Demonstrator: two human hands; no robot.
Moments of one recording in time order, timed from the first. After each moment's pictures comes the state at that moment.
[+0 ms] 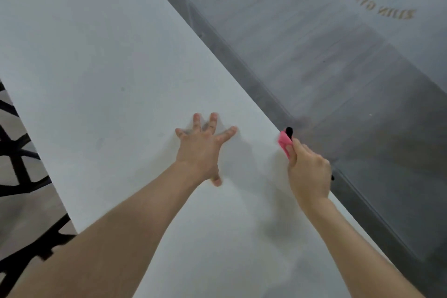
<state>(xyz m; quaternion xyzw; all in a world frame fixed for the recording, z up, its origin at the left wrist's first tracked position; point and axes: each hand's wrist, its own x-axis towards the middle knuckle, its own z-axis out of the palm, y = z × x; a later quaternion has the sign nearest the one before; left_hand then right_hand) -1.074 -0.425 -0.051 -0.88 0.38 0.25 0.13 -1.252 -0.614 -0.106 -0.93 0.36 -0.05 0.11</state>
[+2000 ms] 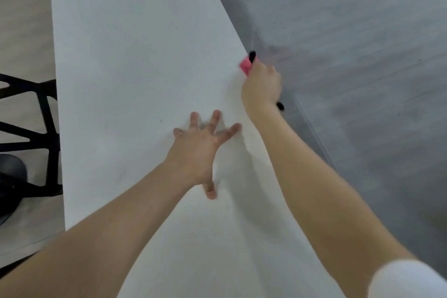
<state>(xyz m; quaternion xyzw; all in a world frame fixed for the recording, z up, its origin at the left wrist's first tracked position) -0.926 -0.404 -0.055 -0.92 0.28 0.25 0.09 -0.832 -0.579 -0.106 -0.94 0.25 -0.05 0.23</state>
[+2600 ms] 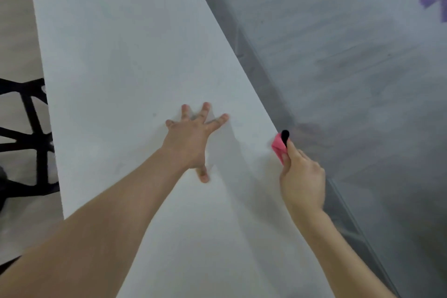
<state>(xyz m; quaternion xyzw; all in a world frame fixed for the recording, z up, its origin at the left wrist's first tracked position) -0.925 -0.404 -0.054 -0.92 0.27 0.26 0.10 -1.077 -0.609 -0.106 -0.93 0.29 0.02 0.23</state>
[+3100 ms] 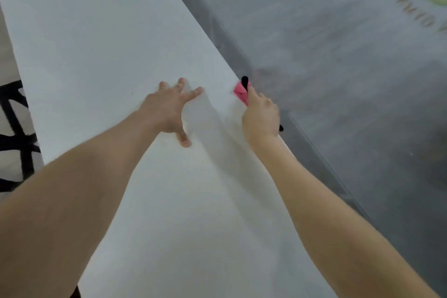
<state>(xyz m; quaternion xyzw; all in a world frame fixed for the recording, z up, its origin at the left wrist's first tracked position) -0.929 -0.403 -0.053 -0.92 0.27 0.25 0.10 -1.036 -0.598 -0.116 -0.94 0.27 0.02 0.18</state>
